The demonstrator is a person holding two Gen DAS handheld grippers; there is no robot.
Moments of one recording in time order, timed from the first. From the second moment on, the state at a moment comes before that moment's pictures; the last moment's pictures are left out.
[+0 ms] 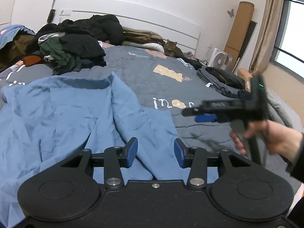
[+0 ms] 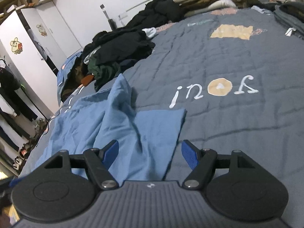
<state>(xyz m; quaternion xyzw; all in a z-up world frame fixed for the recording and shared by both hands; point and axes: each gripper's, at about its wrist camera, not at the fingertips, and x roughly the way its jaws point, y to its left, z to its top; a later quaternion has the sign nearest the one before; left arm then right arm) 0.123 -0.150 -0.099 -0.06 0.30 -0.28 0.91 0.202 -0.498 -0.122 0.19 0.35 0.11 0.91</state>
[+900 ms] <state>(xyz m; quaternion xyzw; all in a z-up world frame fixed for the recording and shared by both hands) 0.137 -0.135 -0.093 -0.11 0.29 -0.27 0.91 0.306 -0.529 -0.098 0.08 0.35 0.00 0.93</state>
